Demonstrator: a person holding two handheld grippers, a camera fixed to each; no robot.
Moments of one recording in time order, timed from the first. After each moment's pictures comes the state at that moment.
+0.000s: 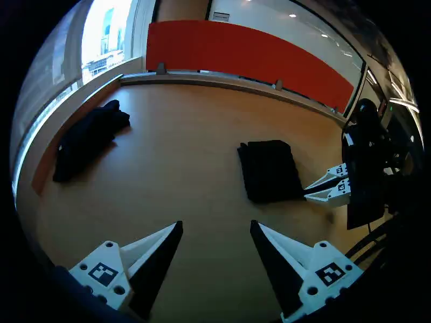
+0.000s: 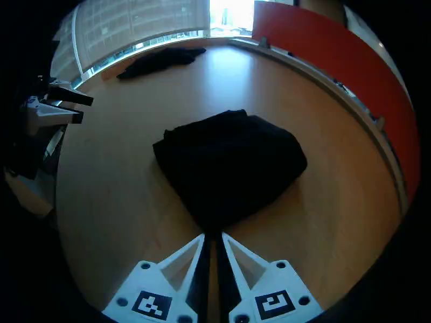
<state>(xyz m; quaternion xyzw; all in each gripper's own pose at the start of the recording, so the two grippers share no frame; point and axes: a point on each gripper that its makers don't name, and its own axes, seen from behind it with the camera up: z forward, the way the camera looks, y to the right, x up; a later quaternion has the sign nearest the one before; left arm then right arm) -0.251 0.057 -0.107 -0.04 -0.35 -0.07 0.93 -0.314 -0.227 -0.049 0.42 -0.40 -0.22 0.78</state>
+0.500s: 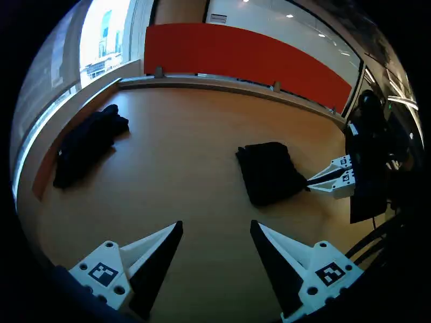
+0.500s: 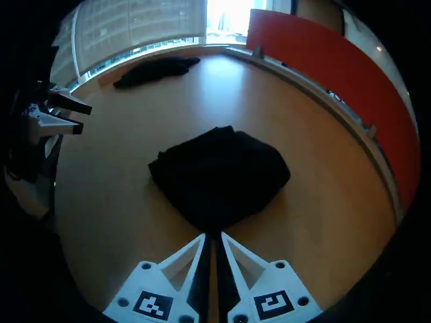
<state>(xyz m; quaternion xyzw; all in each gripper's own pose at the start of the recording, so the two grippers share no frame) -0.242 0.056 -0.103 -0.04 -0.34 -0.06 0.94 -0.281 -0.225 -0.030 0.41 -0.37 -0.22 0.80</state>
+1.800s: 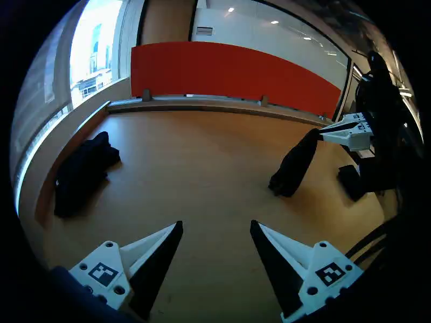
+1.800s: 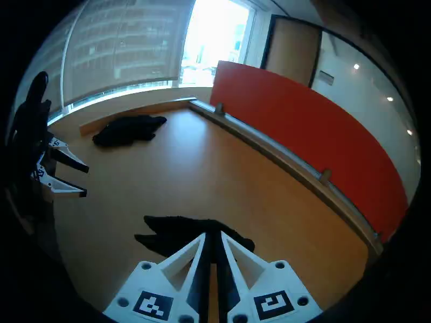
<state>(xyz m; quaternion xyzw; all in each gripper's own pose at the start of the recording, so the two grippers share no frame) -0.198 0.070 -0.072 -0.07 -0.30 -0.04 0.95 -0.130 -0.207 0.039 0.35 -0.25 -0.20 0.88</state>
